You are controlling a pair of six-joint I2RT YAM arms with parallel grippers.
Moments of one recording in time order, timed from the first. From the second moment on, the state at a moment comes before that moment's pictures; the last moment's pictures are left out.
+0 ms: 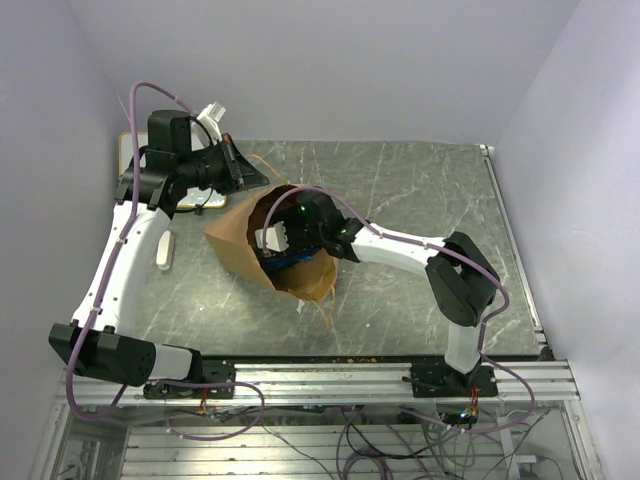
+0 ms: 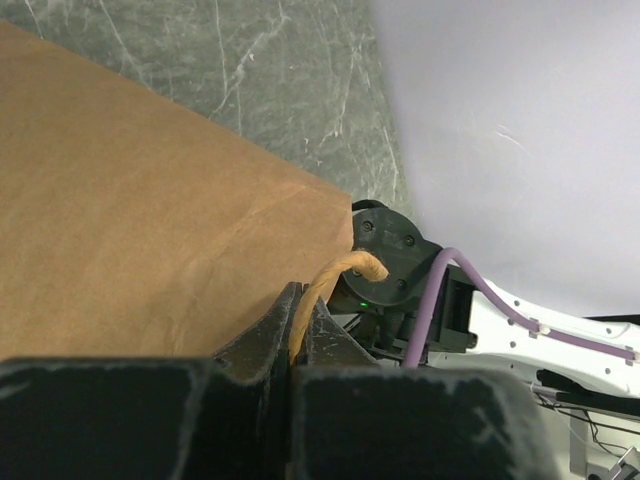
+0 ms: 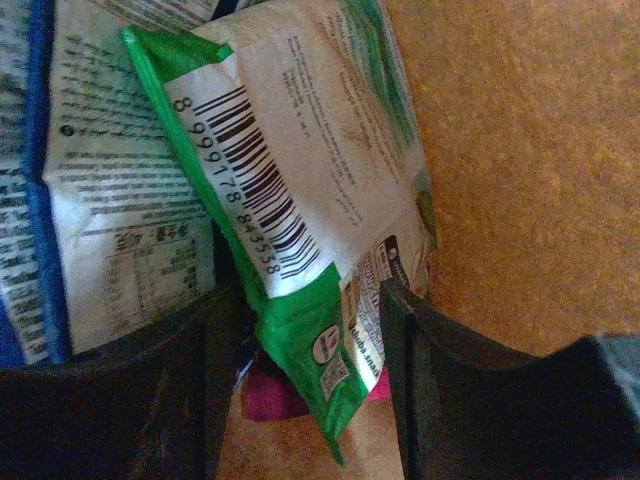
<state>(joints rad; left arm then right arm) -0.20 1.34 1.55 -0.73 0.63 -0.58 0.85 1.88 1.30 0.04 -0.31 -1.16</state>
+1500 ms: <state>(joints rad) -0.17 1.37 1.58 -0.74 0.61 -0.62 0.84 1.68 1.27 0.01 -0.40 -1.04</state>
